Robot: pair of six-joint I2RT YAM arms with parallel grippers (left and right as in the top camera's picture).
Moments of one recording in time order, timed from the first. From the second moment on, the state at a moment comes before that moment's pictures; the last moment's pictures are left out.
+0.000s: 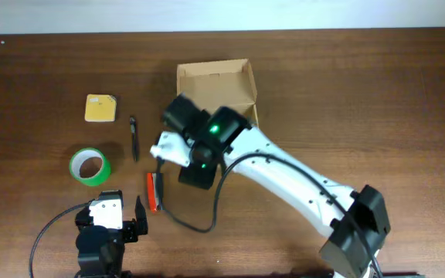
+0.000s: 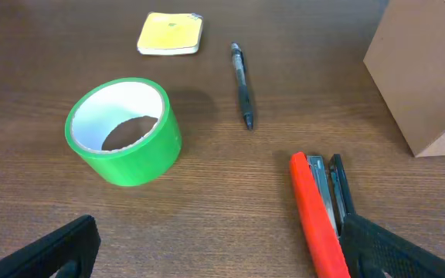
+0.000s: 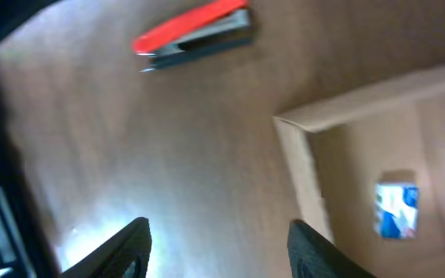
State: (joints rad) left arm 0.06 0.01 0.17 -0.67 -0.06 0.05; right arm 0.88 1.93 1.80 -1.20 -0.15 -0.45
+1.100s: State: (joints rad) left arm 0.06 0.01 0.17 -0.67 -0.06 0.05; right arm 0.86 0.99 0.92 -0.89 0.00 -0.01
